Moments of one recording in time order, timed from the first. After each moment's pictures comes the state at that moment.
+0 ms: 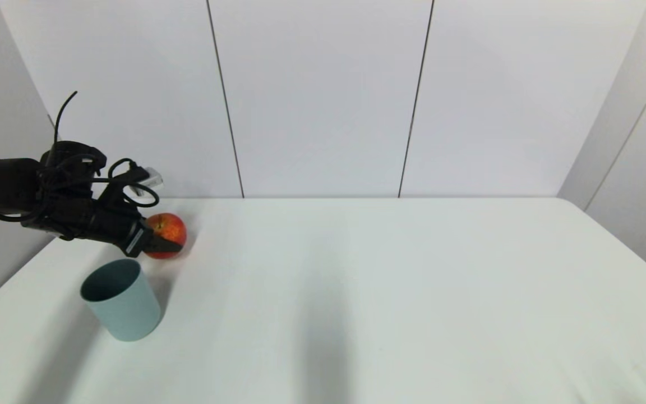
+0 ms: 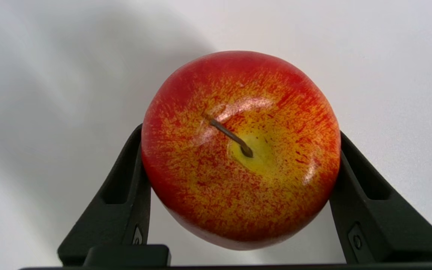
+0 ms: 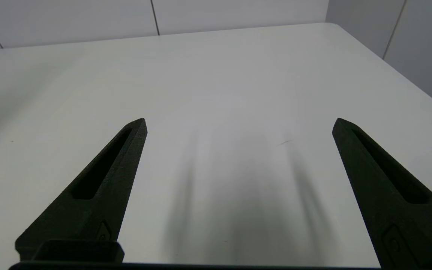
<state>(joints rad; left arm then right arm) 0.12 1.97 -1.34 0.30 -0.48 0.73 0.00 0.00 0.00 -0.03 -0.04 0.06</state>
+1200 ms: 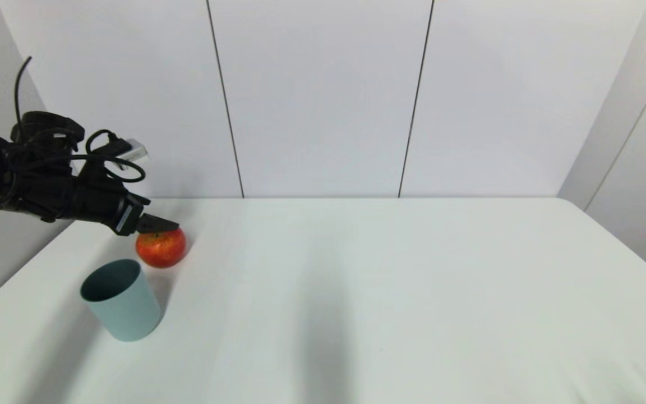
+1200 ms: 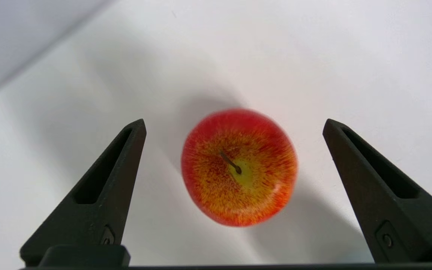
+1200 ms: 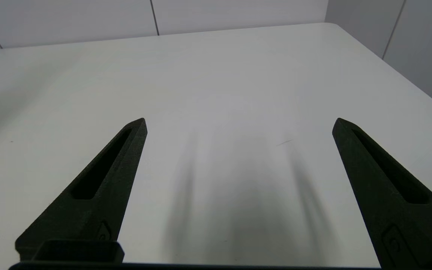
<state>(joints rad) 0.12 1.85 -1.36 0.29 -0.48 0.64 0.00 0.00 0.00 -0.03 -0.04 0.06</state>
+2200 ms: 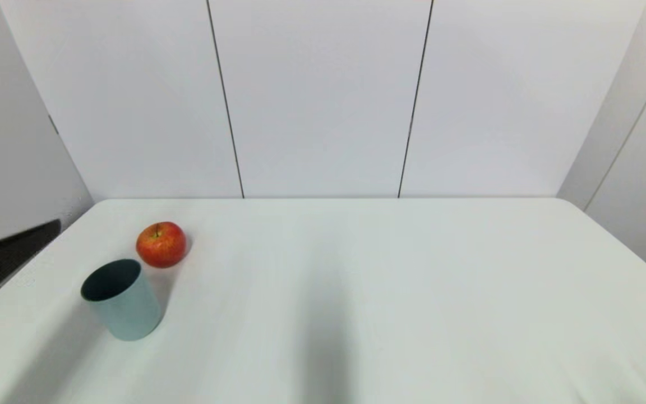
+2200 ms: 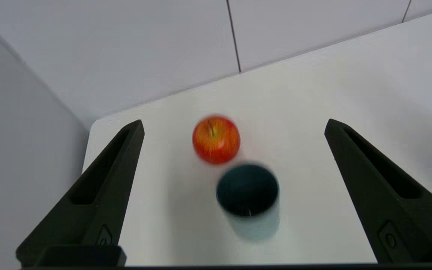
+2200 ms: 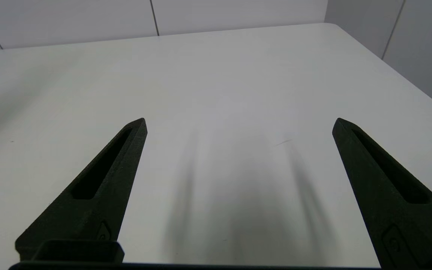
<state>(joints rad) -0.01 0.84 -0.65 -0.07 -0.18 0.26 0.00 0.00 0.00 -0.03 -0.04 0.06</state>
